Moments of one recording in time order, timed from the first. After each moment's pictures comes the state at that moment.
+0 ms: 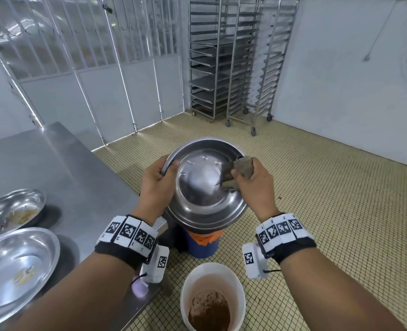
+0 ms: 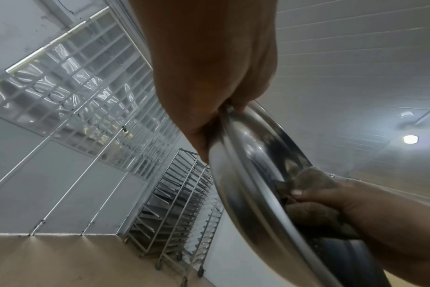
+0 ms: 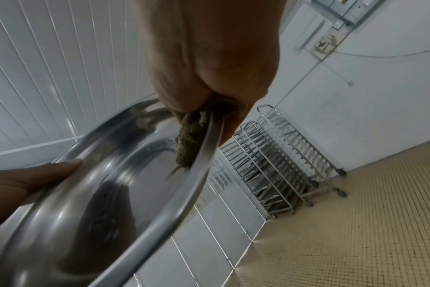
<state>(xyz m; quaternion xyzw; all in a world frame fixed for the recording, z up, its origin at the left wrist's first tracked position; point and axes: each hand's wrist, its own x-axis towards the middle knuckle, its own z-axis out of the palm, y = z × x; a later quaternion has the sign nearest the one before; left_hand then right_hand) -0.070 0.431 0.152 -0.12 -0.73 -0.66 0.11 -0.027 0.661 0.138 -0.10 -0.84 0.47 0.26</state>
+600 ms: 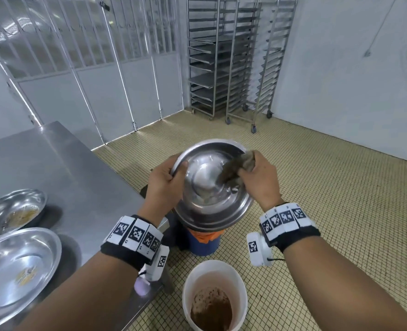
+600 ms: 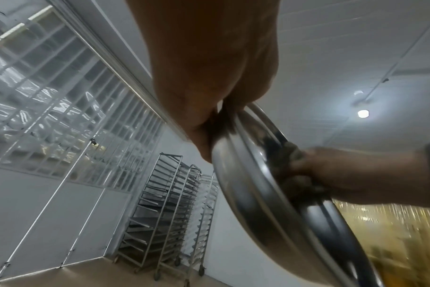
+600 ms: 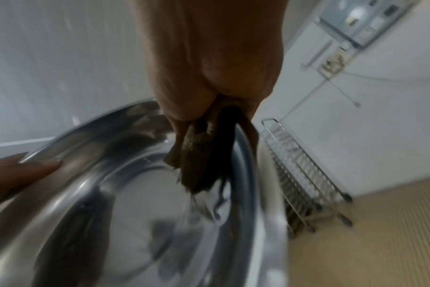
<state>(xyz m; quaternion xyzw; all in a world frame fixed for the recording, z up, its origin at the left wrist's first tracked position) -0.069 0.436 0.150 -0.15 -0.77 -0.60 0.11 -0.039 0.669 0.143 -0.12 -0.87 0.43 0.21</state>
